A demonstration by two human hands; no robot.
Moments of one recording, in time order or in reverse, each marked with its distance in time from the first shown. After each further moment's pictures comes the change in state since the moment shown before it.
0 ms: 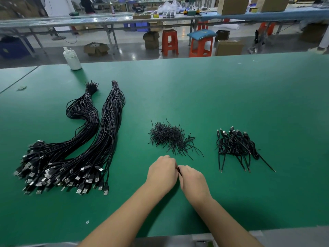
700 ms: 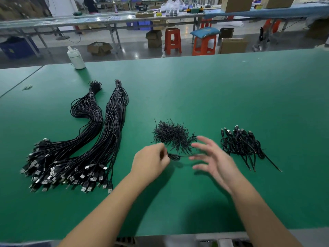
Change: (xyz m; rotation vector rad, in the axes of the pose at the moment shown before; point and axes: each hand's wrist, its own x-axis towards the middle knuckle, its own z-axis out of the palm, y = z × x) left_hand -0.003 -0.034 -0.046 -0.124 0.180 -0.045; right_hand 0.036 0.035 -0.076 1.580 -0.304 0.623
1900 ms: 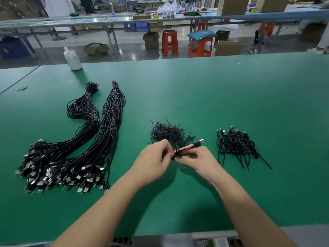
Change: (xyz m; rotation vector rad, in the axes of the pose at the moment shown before) left_hand -0.005 0.017 -0.016 -0.256 -0.051 0.213; right_hand 0.000 -0.007 0.037 -0.480 -0.030 -0.108
